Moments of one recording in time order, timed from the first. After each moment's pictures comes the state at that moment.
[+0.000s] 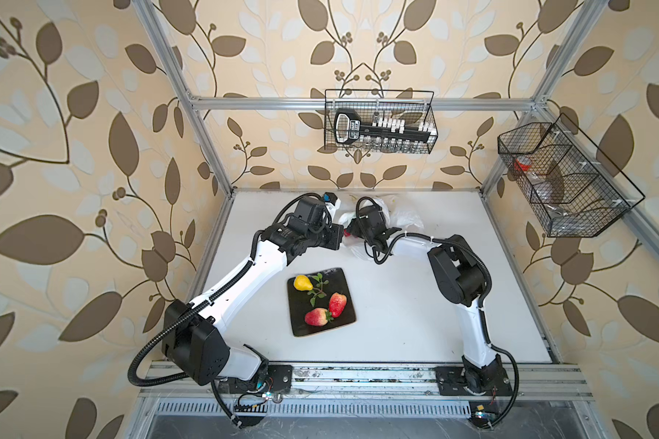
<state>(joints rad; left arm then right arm) -0.51 1.41 1.29 -0.57 0.22 -0.29 0.56 2.22 1.55 0.02 0.28 0.77</state>
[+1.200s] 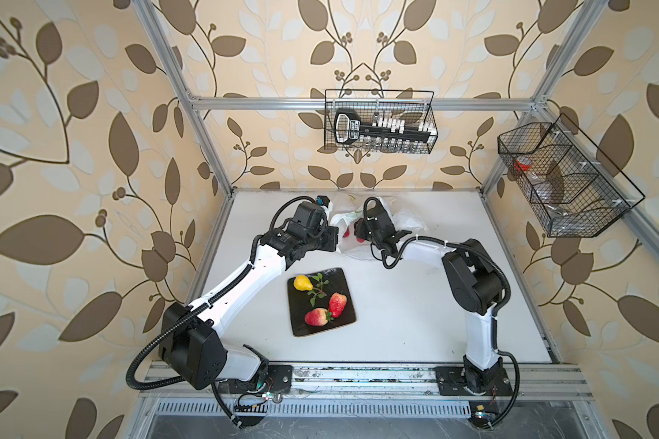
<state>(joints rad) -0.51 1.38 1.22 -0.54 0.08 -0.35 0.55 2.02 1.34 0.08 0.16 0.71</state>
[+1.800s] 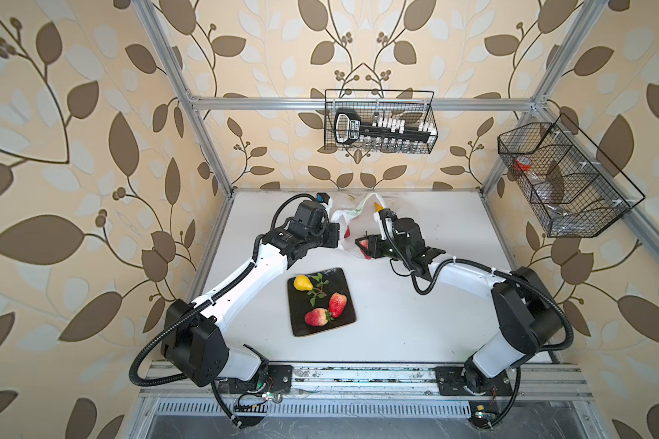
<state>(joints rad) -0.51 1.40 1.22 -0.48 0.07 -0.38 0.53 1.61 0.93 0.22 -0.29 0.44</state>
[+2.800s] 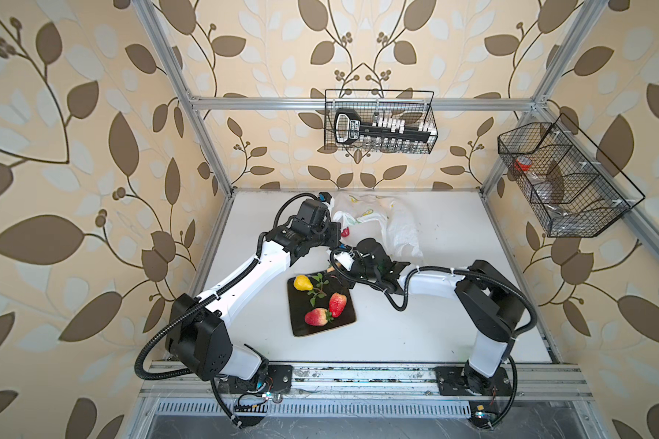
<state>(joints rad) -0.50 1.44 1.24 -0.48 0.07 -0.37 0.79 1.87 1.04 0.28 -0.28 -0.10</state>
